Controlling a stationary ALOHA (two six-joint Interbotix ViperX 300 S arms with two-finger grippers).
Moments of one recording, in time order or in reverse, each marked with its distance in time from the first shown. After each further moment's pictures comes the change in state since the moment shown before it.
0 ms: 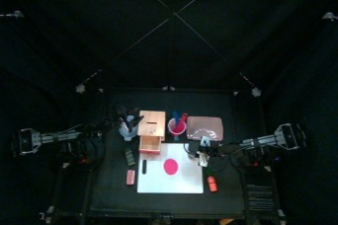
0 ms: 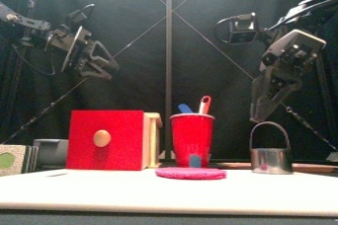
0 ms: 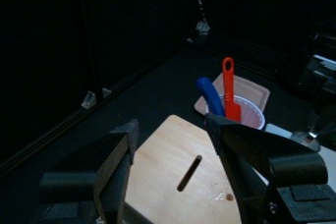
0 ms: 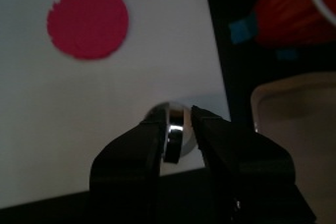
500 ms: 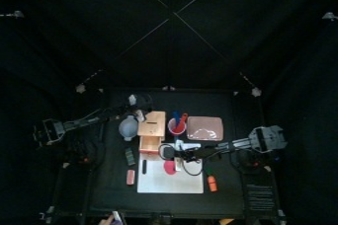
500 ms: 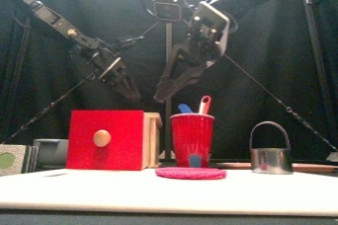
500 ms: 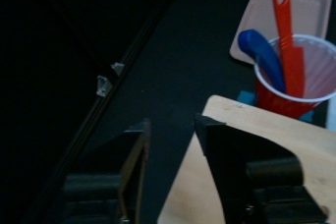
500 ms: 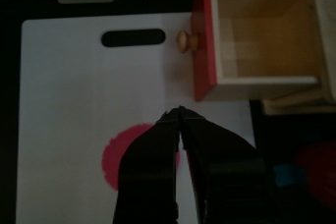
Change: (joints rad) left arm 0.123 0.400 -0.387 0.391 0.416 0.005; right arm 0.029 0.472 -0.454 -0.021 -0.081 -0.017
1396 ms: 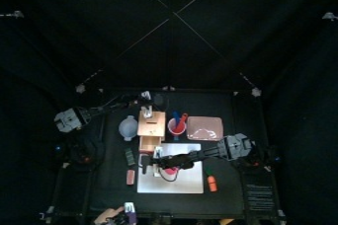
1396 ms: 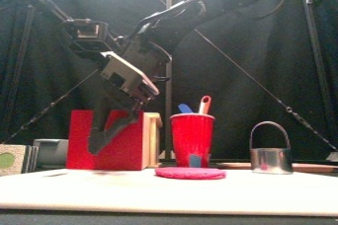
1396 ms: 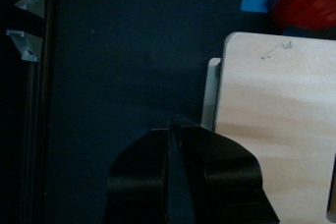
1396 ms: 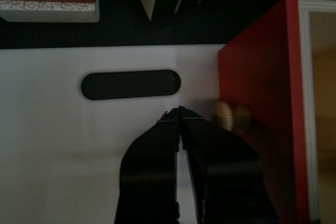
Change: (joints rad) left arm 0.031 0.247 -0.259 -0.261 0.423 0.426; right arm -0.015 0.273 -0.285 -0.080 0.204 0.008
